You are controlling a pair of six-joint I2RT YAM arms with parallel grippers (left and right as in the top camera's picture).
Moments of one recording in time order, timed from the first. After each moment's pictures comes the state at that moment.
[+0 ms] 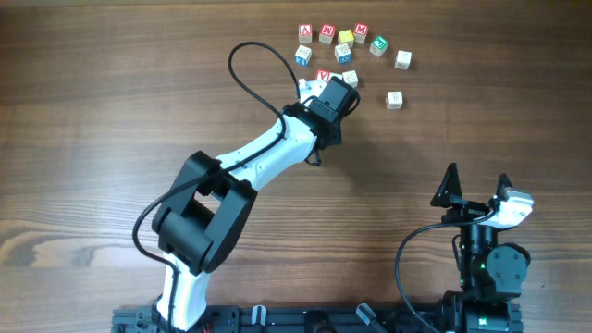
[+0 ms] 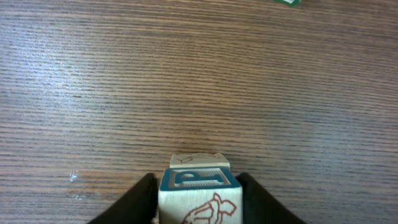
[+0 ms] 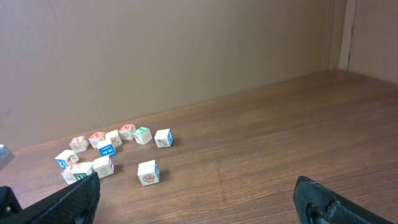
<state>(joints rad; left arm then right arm) -0.67 2.07 1.46 -0.54 -0.24 -0.70 -0.09 0.04 0.01 0.01 0.05 0.21</state>
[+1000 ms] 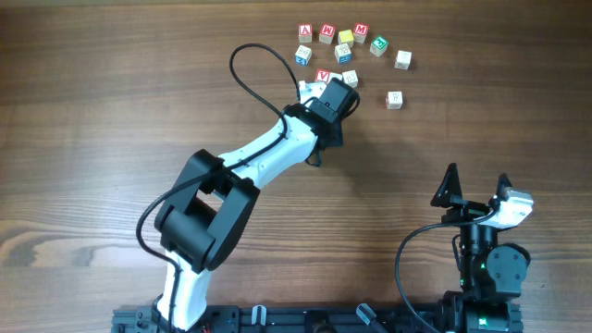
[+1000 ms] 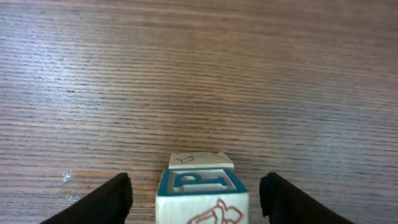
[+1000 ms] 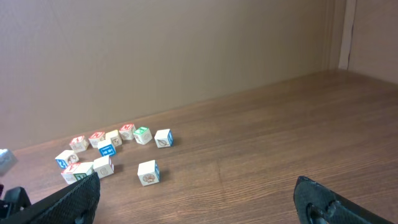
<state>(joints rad) -0.67 2.09 1.46 -0.54 -0.23 -0.70 -0.09 0.04 0.01 0.01 0.05 0.21</state>
